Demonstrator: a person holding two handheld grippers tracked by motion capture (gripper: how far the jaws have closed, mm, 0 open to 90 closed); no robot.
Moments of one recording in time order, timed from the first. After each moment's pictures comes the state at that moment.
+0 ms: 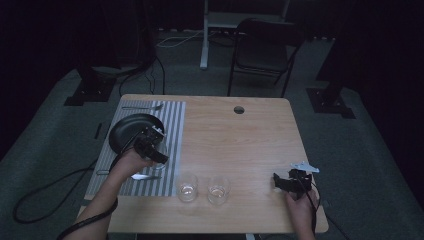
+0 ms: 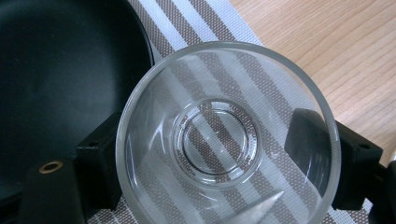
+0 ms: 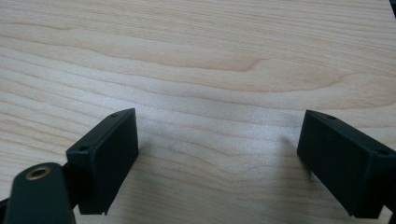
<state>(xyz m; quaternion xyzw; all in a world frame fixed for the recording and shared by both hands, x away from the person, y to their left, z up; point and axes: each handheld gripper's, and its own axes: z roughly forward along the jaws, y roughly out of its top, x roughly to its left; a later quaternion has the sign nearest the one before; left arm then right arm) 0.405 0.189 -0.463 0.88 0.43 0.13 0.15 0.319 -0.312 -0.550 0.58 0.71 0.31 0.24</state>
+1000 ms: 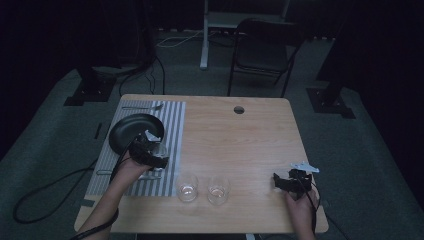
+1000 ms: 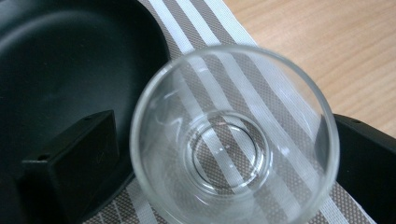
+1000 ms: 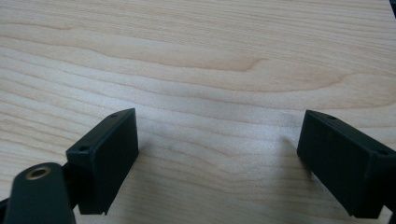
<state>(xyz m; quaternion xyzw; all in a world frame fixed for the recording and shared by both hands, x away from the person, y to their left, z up) 0.381 0.201 -0.478 0.83 0.46 0.20 0.23 0.319 -0.312 -0.550 0.58 0.71 0.31 0.24</state>
